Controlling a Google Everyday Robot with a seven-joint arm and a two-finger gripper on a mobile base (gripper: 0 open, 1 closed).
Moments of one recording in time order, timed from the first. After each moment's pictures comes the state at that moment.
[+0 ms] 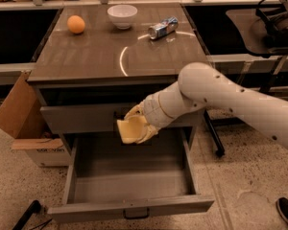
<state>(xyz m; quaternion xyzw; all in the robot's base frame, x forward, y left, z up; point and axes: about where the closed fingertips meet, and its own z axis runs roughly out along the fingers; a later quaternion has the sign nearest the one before) 0.541 0.022 0.726 -0.83 0.41 0.08 0.36</state>
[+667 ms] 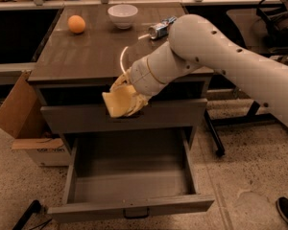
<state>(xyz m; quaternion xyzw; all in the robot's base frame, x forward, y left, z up) 0.565 0.058 0.824 -0.86 0.34 0.06 0.38</state>
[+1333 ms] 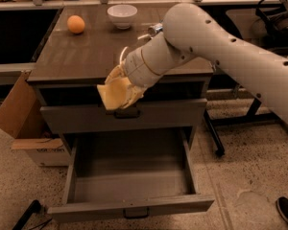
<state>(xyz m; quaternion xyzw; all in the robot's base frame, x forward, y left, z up) 0.575 0.066 0.843 -0.86 0.33 0.05 0.38</state>
